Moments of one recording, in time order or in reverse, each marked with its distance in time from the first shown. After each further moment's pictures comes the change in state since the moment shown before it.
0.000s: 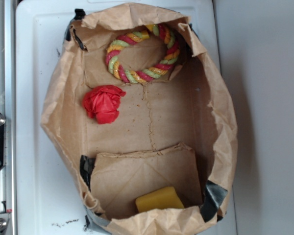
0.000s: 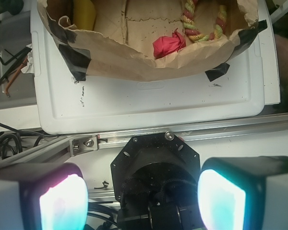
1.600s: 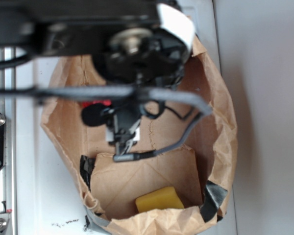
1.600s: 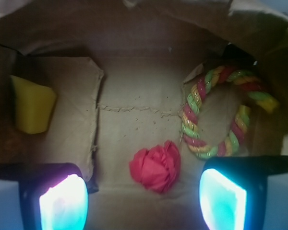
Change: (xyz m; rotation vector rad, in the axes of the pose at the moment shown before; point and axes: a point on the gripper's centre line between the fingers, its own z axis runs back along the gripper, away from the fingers) arm 0.145 0.066 -0.108 0.017 -0.052 -0.036
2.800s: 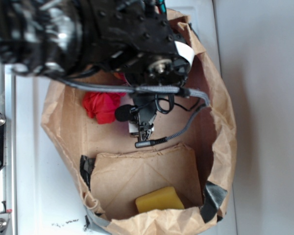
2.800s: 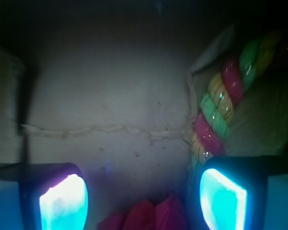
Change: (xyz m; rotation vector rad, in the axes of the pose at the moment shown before) arm 0.001 0.004 -0.100 0.004 0.037 0.016
